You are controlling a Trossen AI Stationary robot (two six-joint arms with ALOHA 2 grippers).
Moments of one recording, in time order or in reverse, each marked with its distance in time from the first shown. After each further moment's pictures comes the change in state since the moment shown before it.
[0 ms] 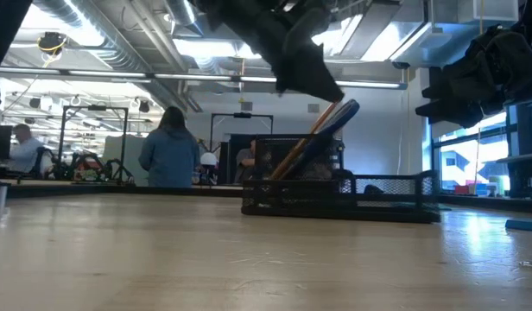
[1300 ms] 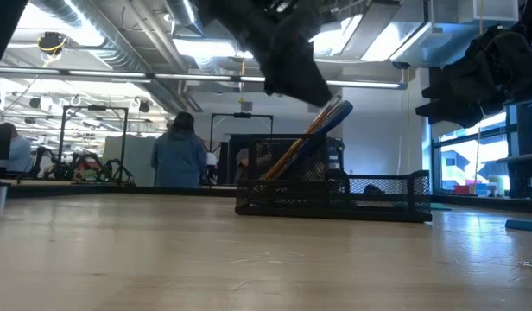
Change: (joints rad) left arm -0.003 -0.039 -0.014 -0.088 0.015 -0.076; right arm 0.000 0.000 0.000 0.000 0.000 0.000
